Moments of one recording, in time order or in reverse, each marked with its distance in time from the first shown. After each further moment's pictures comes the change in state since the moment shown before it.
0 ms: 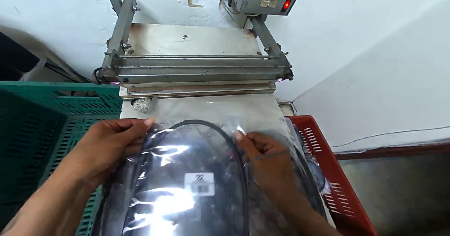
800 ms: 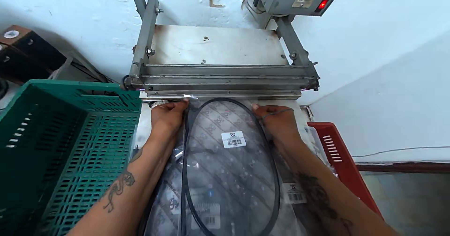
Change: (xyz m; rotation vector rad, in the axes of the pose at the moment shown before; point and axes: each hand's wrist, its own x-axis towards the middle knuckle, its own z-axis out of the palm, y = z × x) left_hand 0.089 -0.015 0.063 -0.180 0.241 -0.045; right_hand 0.122 0.031 0.020 -0.122 0.034 0.303
